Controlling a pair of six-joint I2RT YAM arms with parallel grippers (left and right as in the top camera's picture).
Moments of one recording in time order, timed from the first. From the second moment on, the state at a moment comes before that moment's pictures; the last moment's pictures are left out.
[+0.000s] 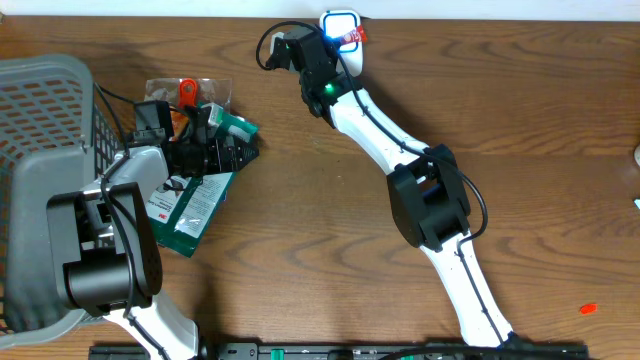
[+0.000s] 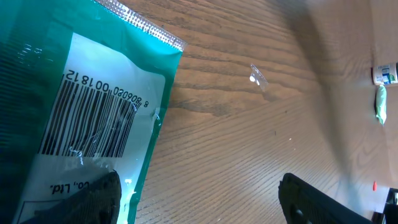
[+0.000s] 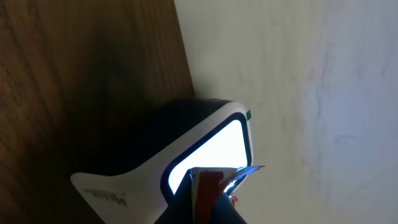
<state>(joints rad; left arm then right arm) 0.17 1.89 1.04 -0.25 0.89 0.11 0.57 2.56 2.19 -0.22 0.51 -1.03</state>
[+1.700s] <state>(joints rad) 0.10 1.89 1.04 -0.30 0.88 0.13 -0.08 2.02 2.18 -1.19 0.39 0.19</state>
